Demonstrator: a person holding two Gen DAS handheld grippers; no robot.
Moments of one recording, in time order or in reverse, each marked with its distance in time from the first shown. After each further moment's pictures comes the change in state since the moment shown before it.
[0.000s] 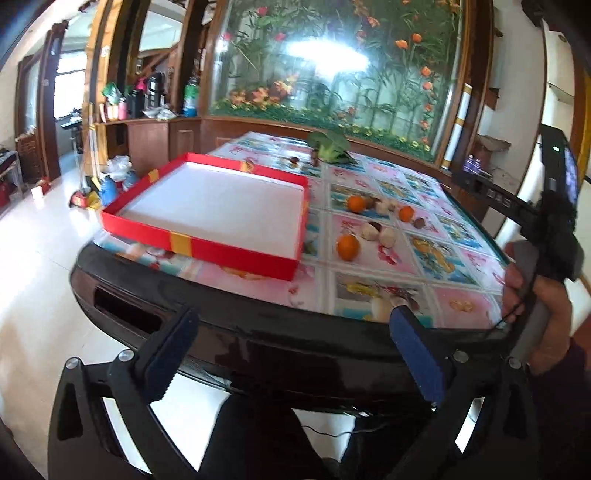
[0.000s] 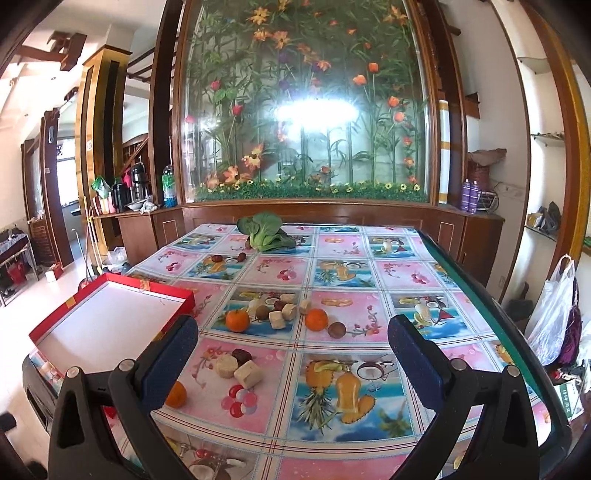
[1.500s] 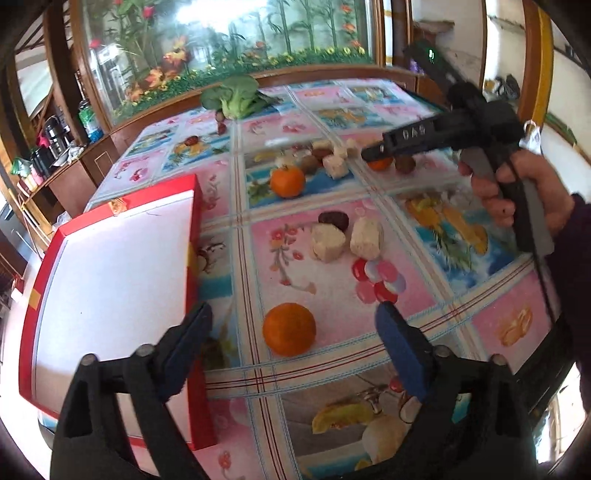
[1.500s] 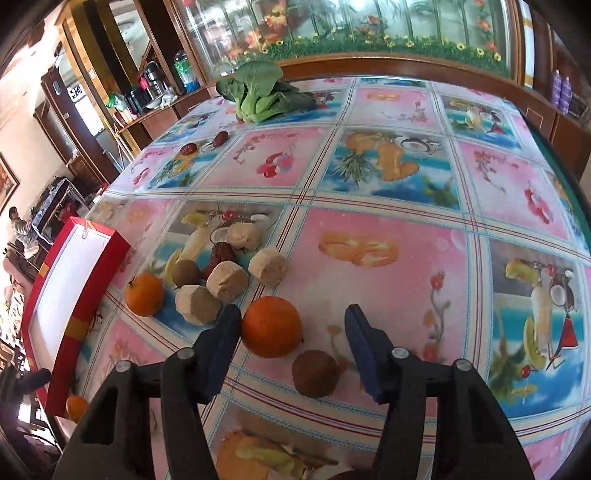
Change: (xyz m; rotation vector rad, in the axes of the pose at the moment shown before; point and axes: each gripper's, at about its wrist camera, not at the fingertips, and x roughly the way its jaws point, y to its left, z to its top) left arm 0.181 -0.092 0.074 0.436 0.270 -0.035; right arm 0.221 -0.075 -0.002 0.016 0.601 0.311
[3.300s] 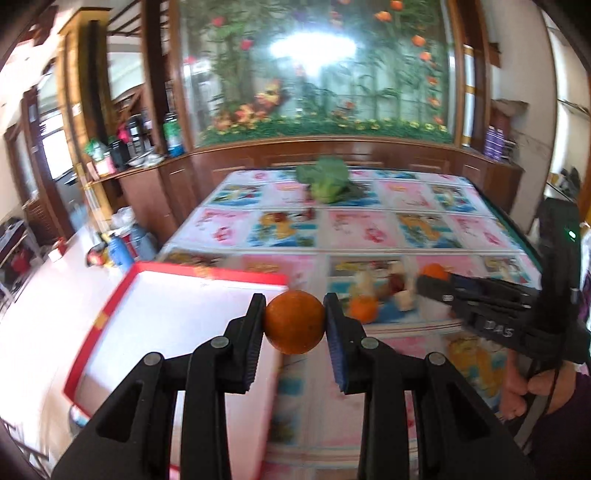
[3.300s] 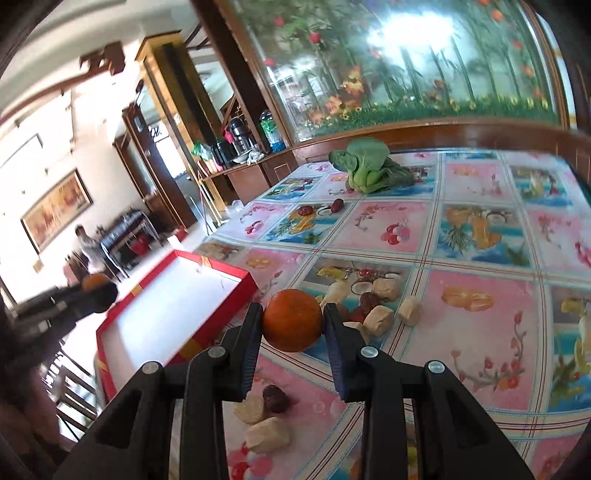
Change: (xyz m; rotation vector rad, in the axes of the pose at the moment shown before) left arm -0.062 0.058 0.062 -0.281 -0.222 0.242; right arm -0.048 0.066 -0.016 -0.099 -0.292 0.278
